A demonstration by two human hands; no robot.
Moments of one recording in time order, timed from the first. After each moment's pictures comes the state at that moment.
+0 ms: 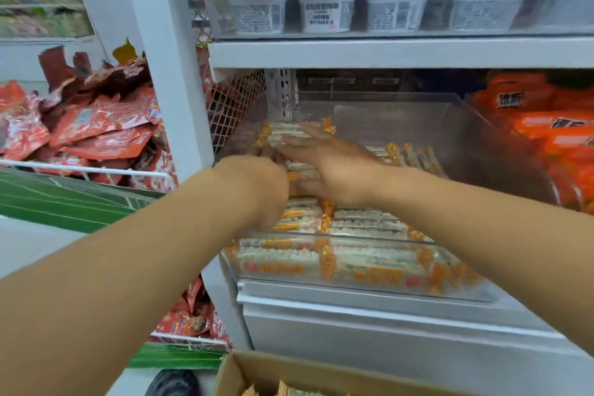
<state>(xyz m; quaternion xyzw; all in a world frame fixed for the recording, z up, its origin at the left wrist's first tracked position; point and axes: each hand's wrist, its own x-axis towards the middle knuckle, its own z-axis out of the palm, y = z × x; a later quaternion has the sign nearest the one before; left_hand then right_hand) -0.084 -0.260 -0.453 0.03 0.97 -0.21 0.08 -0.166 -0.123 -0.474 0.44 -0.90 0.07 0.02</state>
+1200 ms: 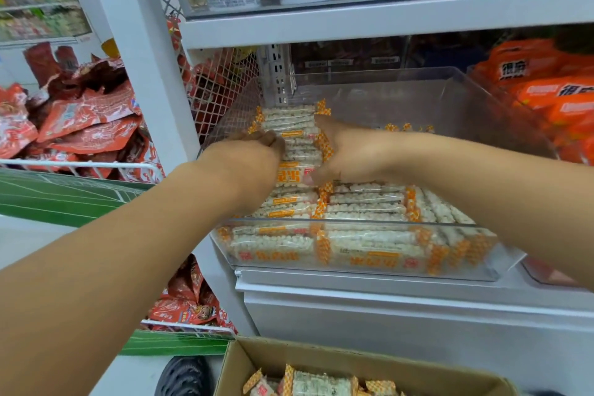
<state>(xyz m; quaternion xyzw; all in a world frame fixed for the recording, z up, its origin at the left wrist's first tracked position) -0.087 -0.261 -0.454 0.03 0.98 -0.18 0.07 -0.162 -0.098 -0.467 0.27 -0.91 0.28 -0.16</state>
